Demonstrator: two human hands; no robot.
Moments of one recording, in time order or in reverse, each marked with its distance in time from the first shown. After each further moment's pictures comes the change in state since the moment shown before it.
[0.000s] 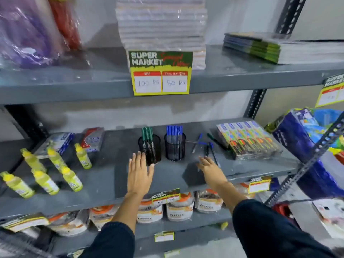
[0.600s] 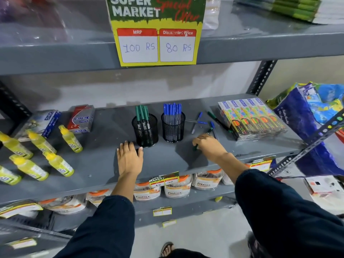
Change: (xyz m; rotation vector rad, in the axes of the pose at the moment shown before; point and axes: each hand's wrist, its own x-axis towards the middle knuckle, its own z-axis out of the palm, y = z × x) left_hand 0.023 -0.028 0.026 0.075 -0.106 -0.223; right_hand 0.042 0.014 -0.004 0.009 0.069 -0.113
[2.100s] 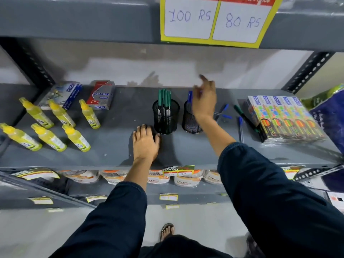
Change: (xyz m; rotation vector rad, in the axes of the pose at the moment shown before) left_hand 0.004 -0.002 0.003 -0.038 0.012 -0.014; right_hand 0.120 -0.087 -0.053 0.737 0.726 0.279
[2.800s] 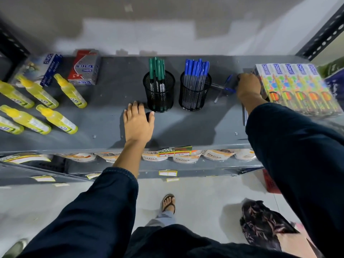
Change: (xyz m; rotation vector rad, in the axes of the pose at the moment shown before) left_hand 0.001 0.000 0.003 0.024 0.024 -0.006; right_hand 0.049 0.144 -0.064 -0.895 -0.432 0.203
